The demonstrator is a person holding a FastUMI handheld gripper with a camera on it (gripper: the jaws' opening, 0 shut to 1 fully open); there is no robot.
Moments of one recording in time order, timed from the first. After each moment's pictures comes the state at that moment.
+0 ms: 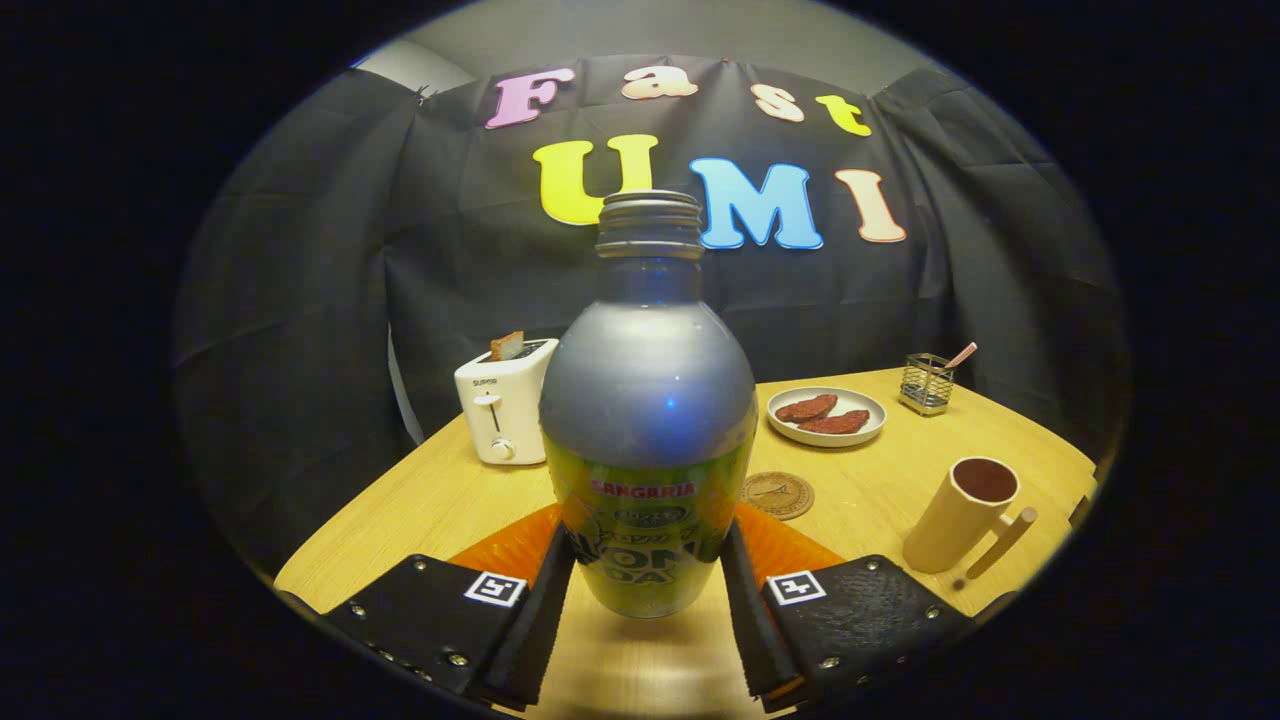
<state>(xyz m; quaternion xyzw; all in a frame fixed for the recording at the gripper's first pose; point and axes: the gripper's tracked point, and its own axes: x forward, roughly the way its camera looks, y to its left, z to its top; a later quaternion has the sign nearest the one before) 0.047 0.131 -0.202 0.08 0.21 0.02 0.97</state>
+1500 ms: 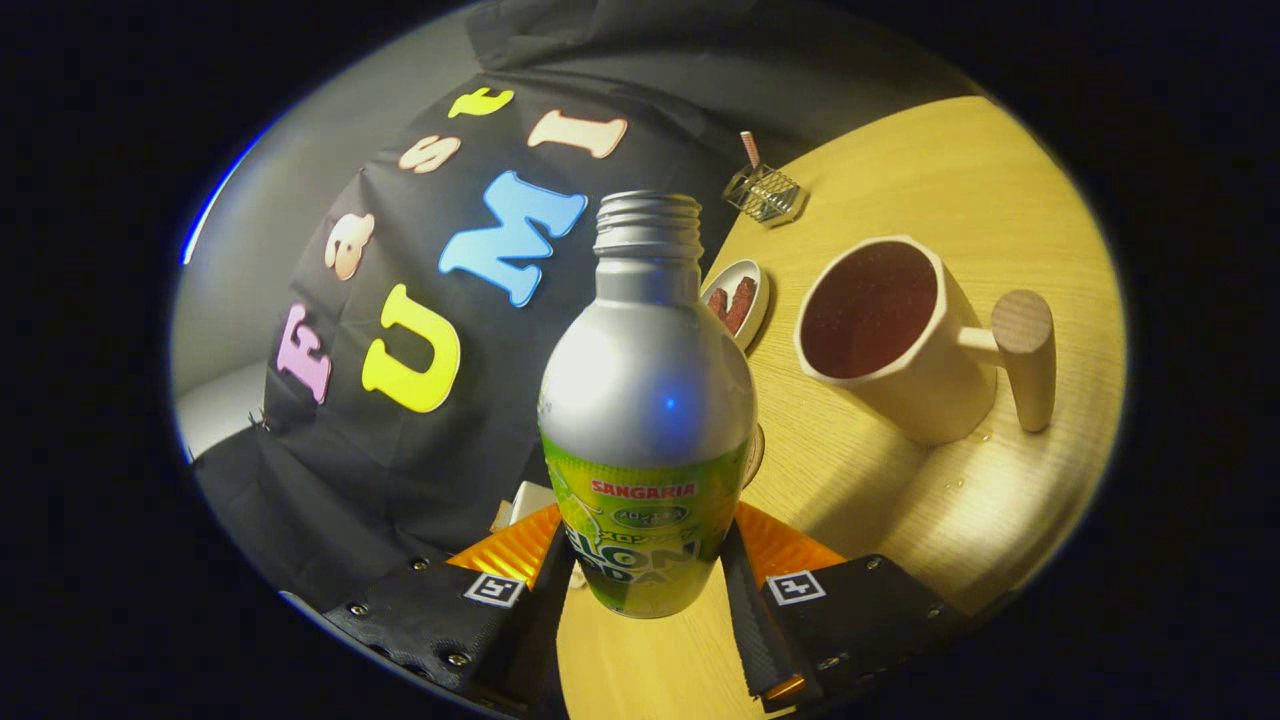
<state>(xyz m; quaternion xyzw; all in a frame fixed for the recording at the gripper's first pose) 0.072 0.026 -0.236 0.57 0.19 -0.05 0.80</state>
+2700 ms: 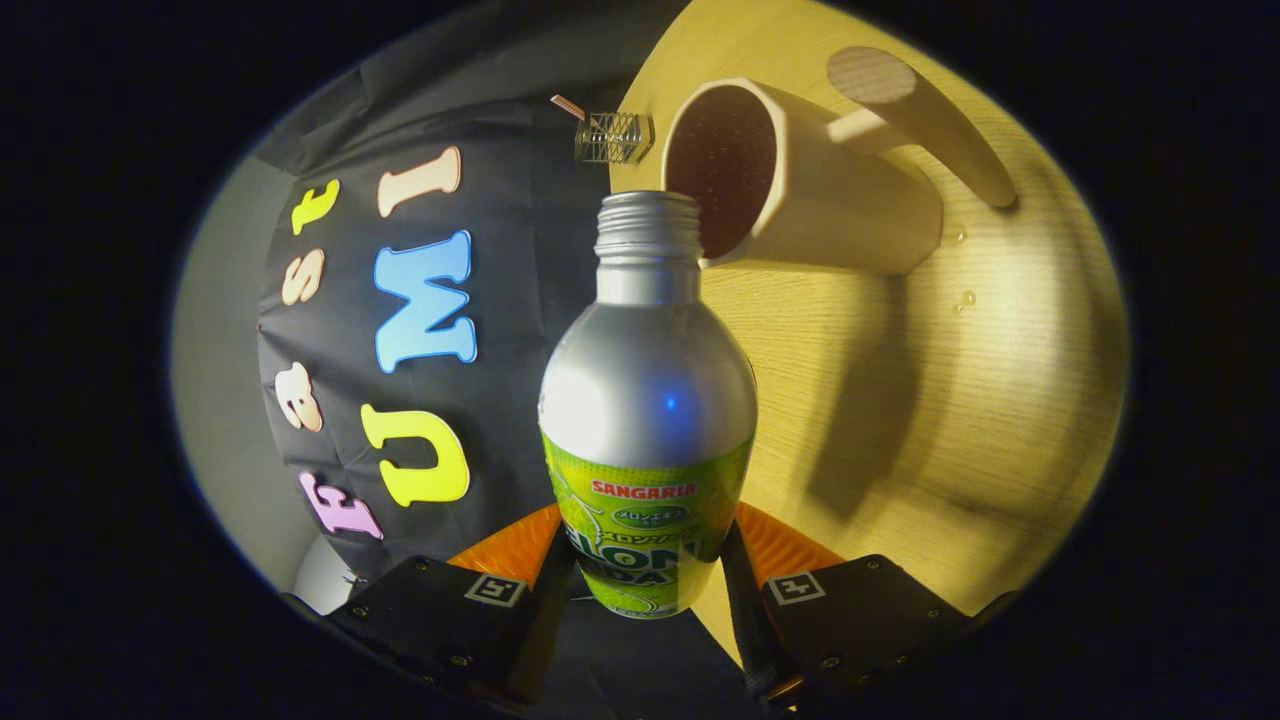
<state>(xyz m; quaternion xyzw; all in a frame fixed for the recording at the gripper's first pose) 0.089 0.049 -0.238 0.76 0.22 -0.07 0.61</state>
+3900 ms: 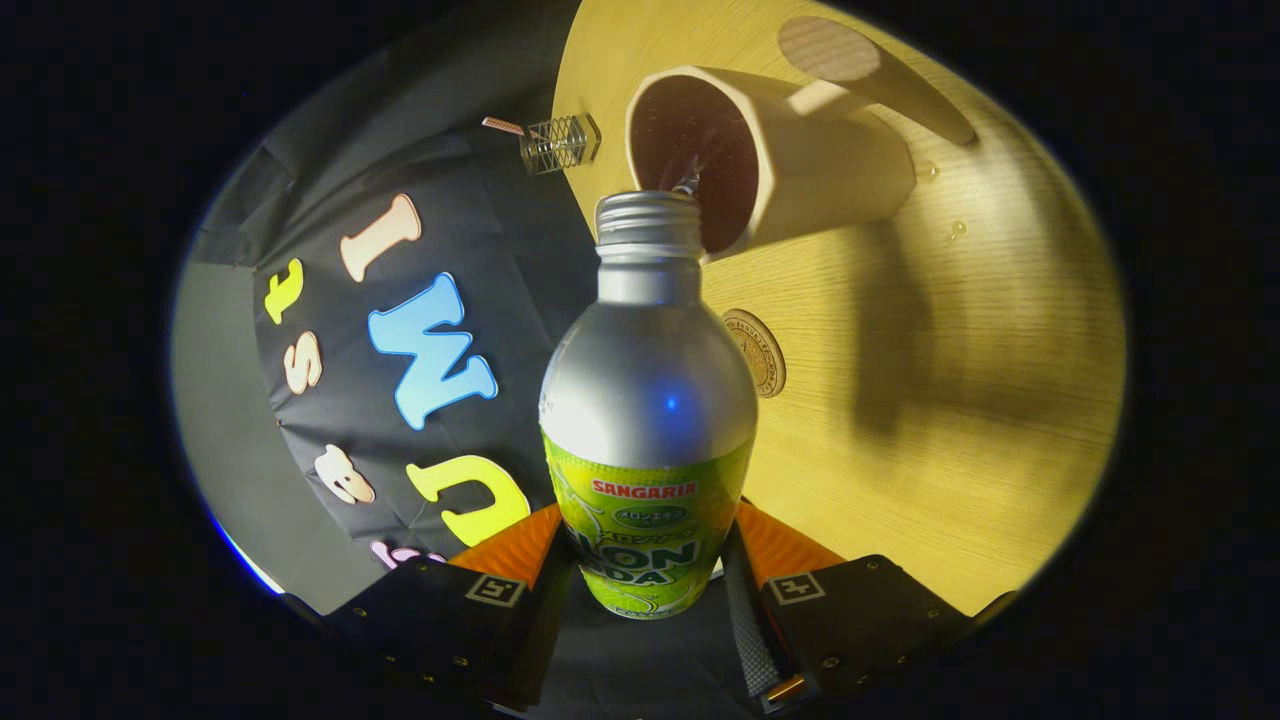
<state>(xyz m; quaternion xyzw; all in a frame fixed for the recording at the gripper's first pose) 0.099 0.029 -0.212 0.84 0.21 -0.06 0.50</state>
